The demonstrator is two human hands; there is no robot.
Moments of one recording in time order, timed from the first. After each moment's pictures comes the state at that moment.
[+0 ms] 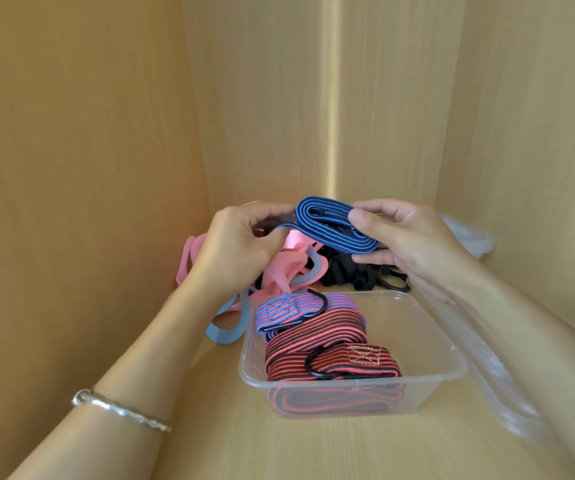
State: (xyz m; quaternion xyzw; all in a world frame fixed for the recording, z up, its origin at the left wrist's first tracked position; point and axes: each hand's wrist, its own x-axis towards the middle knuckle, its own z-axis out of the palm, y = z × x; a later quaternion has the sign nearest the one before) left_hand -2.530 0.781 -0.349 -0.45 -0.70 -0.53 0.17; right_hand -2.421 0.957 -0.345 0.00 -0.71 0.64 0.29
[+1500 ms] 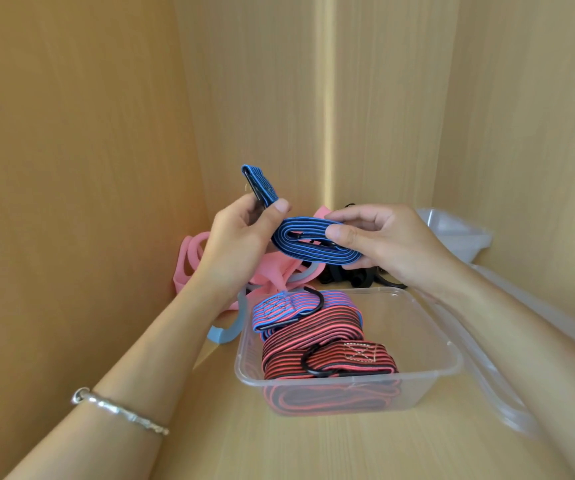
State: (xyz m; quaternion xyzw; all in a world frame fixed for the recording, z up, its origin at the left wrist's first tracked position) left_hand -2.521 0.793 -0.348 -0.36 -0.64 -0.68 0.04; right_hand -2.422 0.945 -0.347 0.03 -0.77 0.57 0.27
